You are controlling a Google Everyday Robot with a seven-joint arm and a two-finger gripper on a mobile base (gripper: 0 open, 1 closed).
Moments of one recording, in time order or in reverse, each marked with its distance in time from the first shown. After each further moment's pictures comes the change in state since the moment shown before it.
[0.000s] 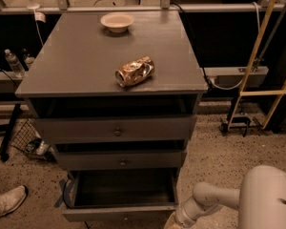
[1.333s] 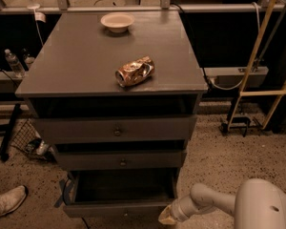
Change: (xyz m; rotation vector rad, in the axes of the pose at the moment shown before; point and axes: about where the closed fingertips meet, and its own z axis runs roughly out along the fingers) arm -0.010 -0.064 0.035 0.113 -0.120 -0.070
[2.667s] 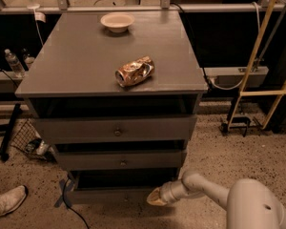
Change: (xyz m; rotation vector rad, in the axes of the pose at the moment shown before) arm -0.081 -0.054 0.008 0.041 -0.150 -0.207
